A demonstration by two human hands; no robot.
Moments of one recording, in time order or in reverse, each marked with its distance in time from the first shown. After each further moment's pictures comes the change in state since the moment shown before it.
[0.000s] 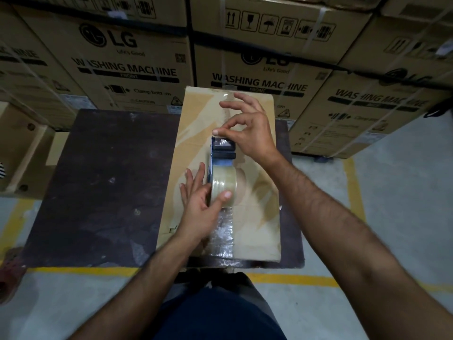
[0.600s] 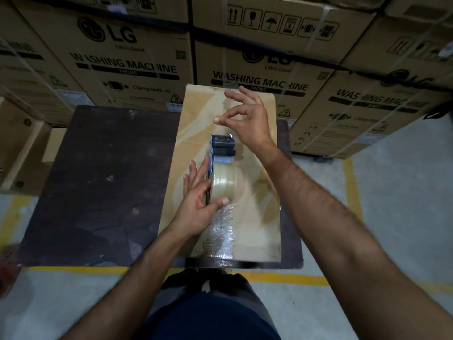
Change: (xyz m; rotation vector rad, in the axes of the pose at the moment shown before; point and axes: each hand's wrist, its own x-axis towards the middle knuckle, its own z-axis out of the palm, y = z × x) left_hand 0.018 -0.021 -0.016 0.051 -0.138 0.172; right_hand 0.025 0.022 0.016 0.076 0.039 0.182
